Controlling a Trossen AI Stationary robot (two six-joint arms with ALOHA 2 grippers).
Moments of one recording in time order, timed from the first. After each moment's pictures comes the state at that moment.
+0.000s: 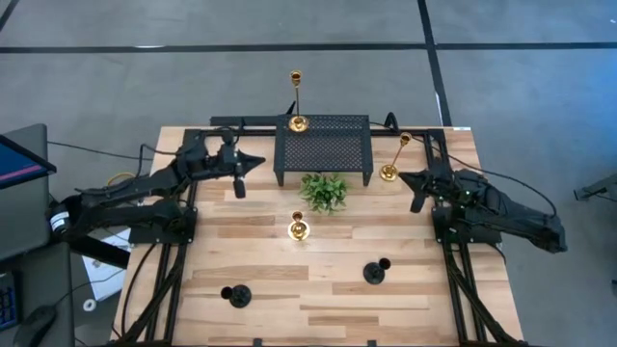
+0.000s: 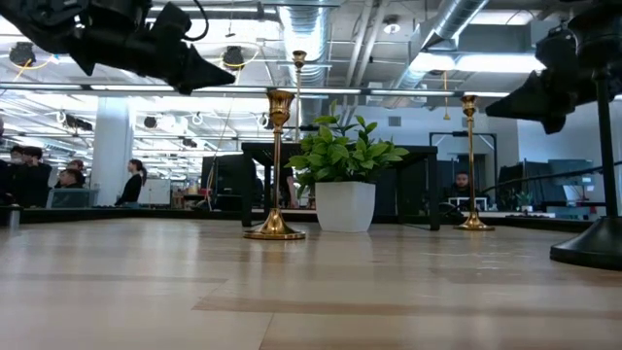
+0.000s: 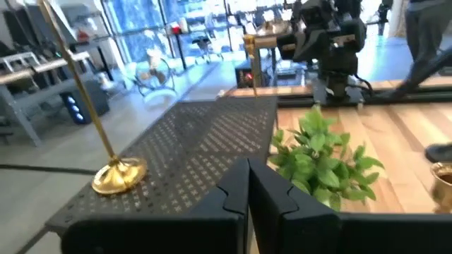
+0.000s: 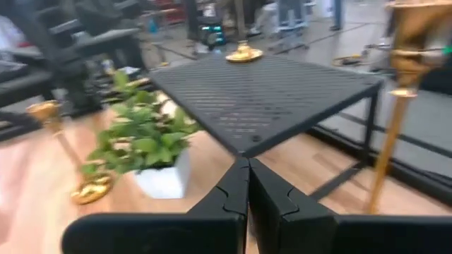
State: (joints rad) left arm 0.52 0.66 0.39 0.34 0.25 0.23; right arm -0.28 0.02 0.20 -0.36 0.27 0.18
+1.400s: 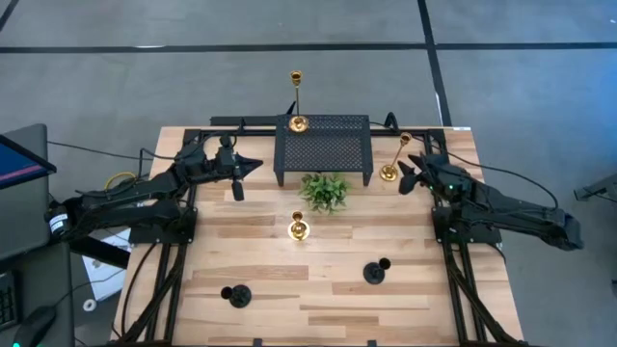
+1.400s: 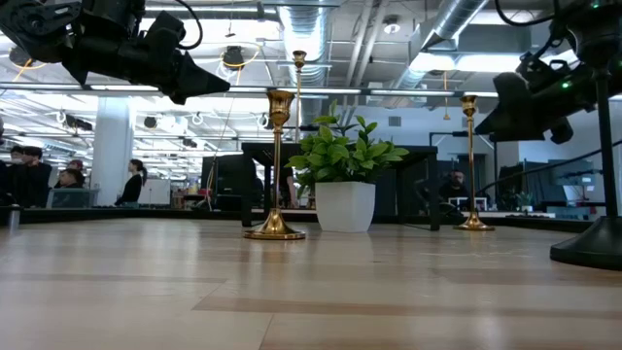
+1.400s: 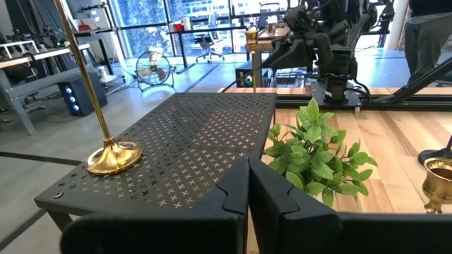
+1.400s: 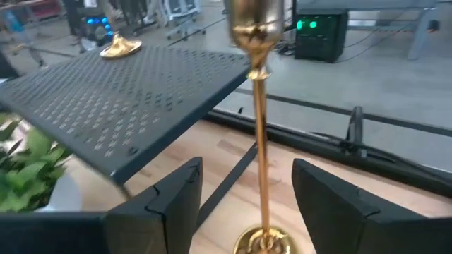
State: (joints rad) left arm 0.52 0.63 0.33 0.38 0.24 0.17; right arm -0.36 0.31 0.21 -0.22 0.55 0.31
